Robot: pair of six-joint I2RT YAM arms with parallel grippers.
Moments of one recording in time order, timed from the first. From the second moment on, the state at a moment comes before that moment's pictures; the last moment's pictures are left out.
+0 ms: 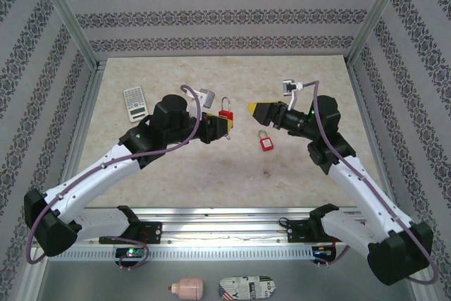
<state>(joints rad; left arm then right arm) -0.72 1.19 1.12 -0.37 0.24 -0.47 0.35 0.97 0.83 0.04 -0.67 0.72</state>
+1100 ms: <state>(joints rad) -0.85 1.24 1.13 -0.57 -0.03 -0.22 0.63 1.23 1.08 -0.32 -0.45 0.46</state>
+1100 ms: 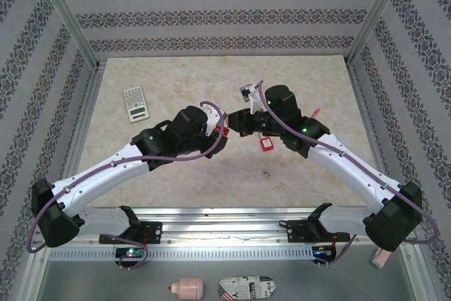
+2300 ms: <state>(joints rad) -0.98 1.31 1.04 -0.43 -0.44 -0.14 0.57 1.28 1.08 -0.33 -0.39 0.71</state>
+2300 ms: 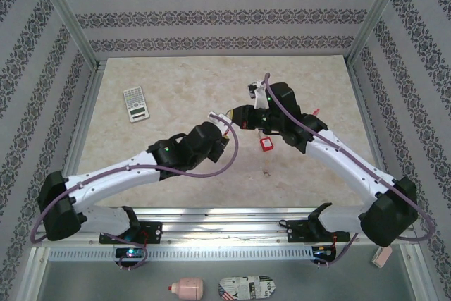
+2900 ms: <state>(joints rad) -0.93 1.42 1.02 -0.35 -0.68 0.02 0.38 1.29 1.01 -0.27 -0.32 0.93</state>
